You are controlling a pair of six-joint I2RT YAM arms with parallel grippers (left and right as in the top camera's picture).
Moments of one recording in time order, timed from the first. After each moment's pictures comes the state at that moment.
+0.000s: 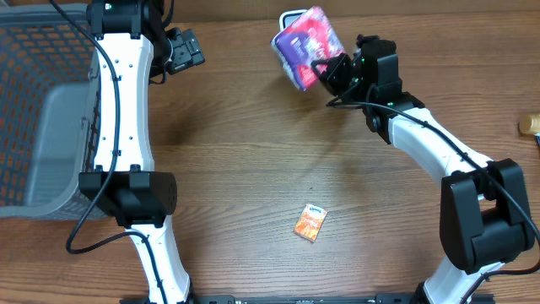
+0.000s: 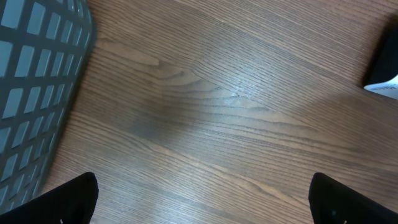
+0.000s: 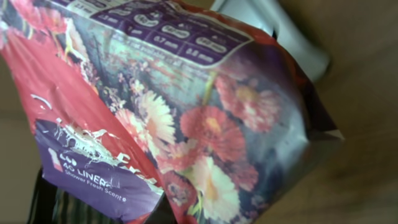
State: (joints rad) left arm -0.01 2.18 2.49 -1.57 -0.06 -0.44; right arm 0.29 1.88 1.26 0.18 -0.30 1.05
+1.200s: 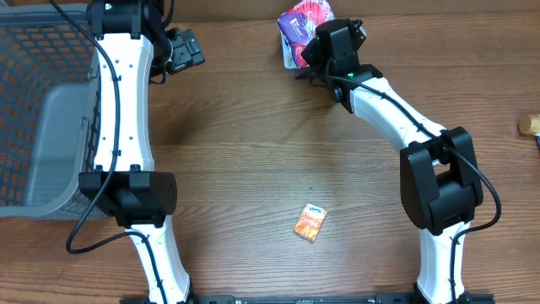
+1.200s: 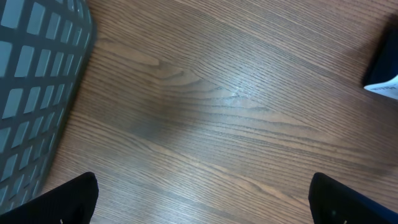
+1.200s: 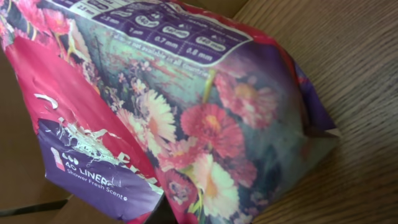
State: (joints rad) left arm -0.01 2.18 2.49 -1.57 -0.06 -0.44; right arm 0.39 2.17 1.69 -0.15 0.12 1.08
